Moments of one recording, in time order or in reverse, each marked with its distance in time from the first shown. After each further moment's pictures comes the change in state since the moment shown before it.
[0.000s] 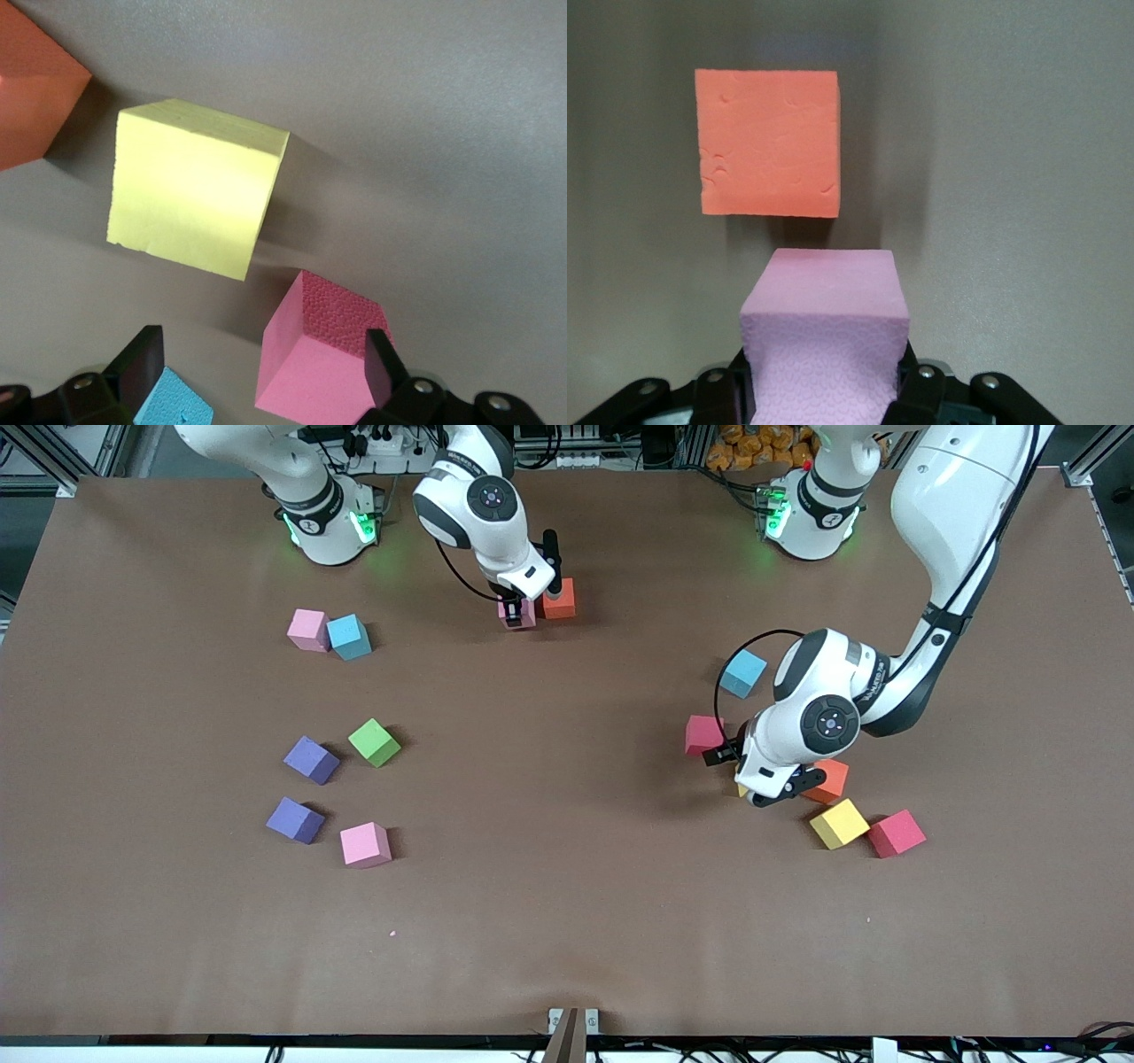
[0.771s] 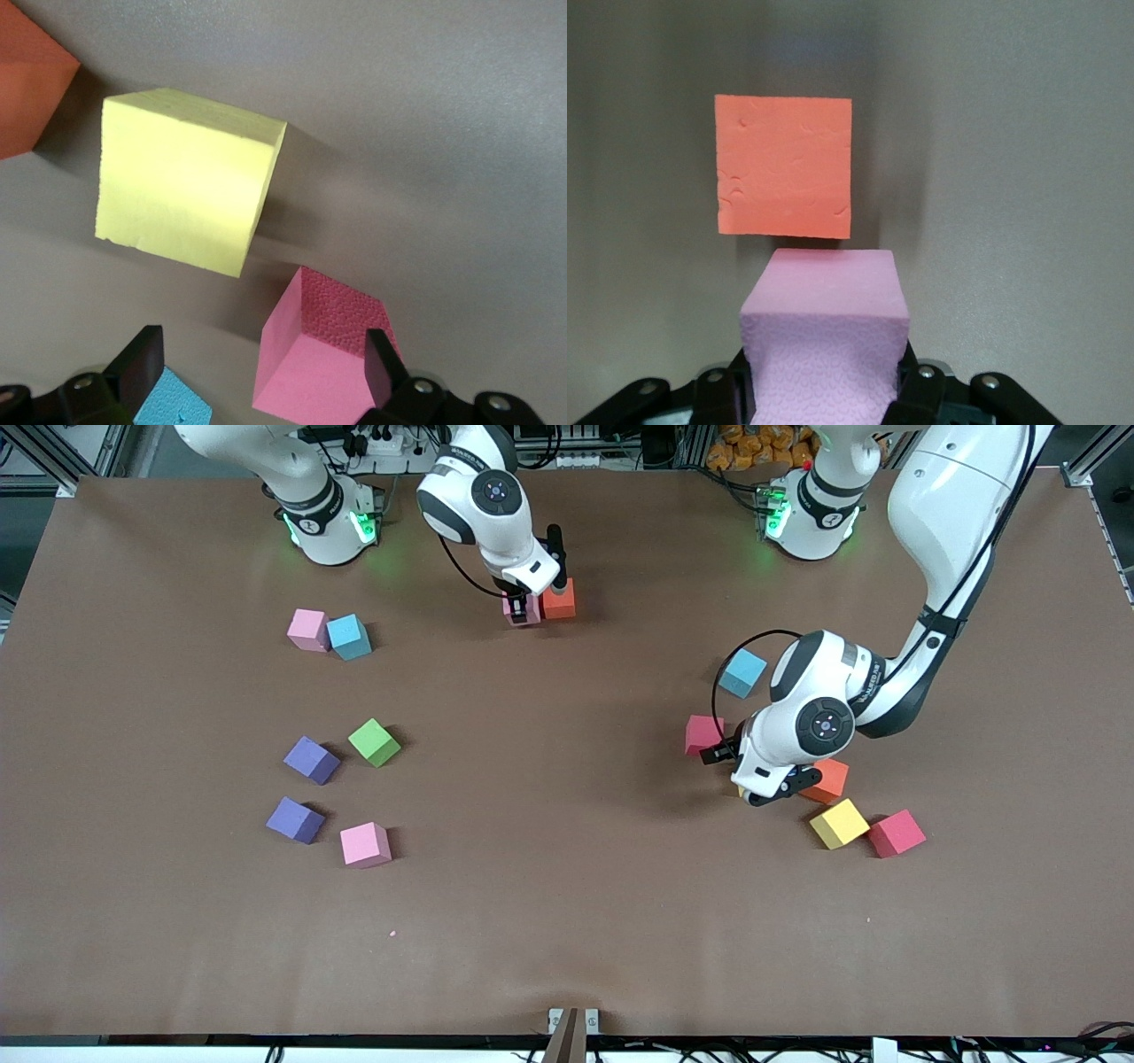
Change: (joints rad) left arm -0.004 0.011 -0.001 0.000 0.000 -0.002 0.000; right arm 0.003 0.000 0.015 0.012 0.000 -0.005 0.002
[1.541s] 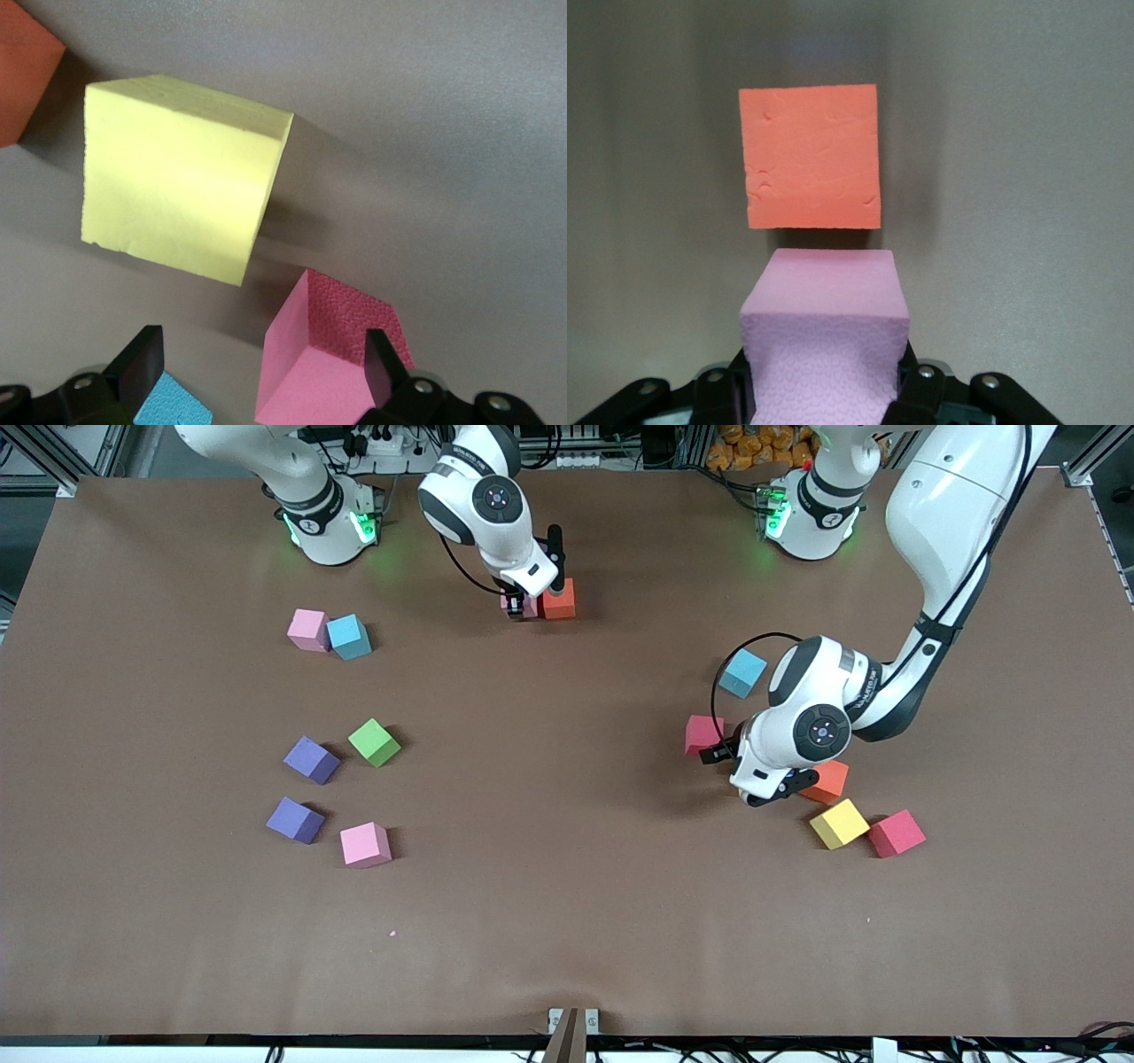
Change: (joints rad) left arm 0.003 0.023 0.001 0.000 0.000 0.000 0.000; right arm 0.000 0.000 0.002 0.010 0.082 -0.066 -0.015
